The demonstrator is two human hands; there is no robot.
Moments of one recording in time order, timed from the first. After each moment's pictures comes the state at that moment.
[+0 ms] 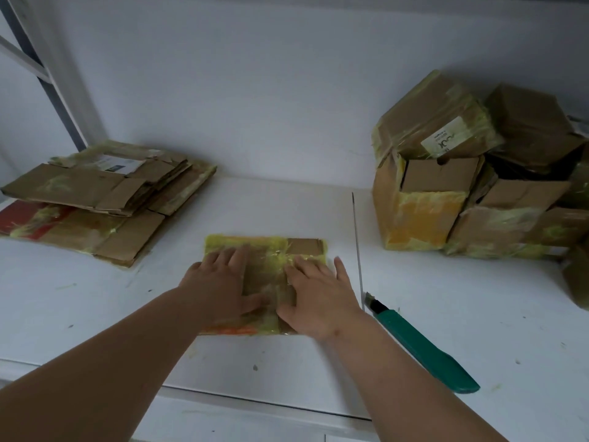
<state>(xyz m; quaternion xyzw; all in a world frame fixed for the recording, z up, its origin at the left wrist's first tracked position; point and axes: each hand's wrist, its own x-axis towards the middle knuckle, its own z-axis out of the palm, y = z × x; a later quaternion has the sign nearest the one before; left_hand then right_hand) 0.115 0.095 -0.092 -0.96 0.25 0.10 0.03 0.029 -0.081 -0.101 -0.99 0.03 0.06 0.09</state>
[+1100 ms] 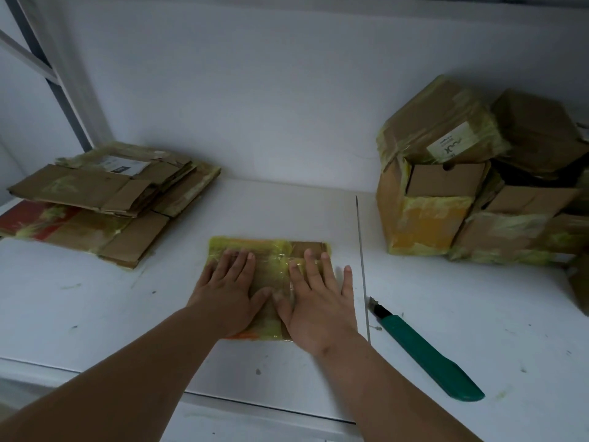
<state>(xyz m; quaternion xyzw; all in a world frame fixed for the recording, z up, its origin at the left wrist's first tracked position) 0.104 0.091 -0.111 -0.97 0.23 0.10 0.00 0.028 -0.067 -0.121 -0.99 0.10 0.03 0.06</state>
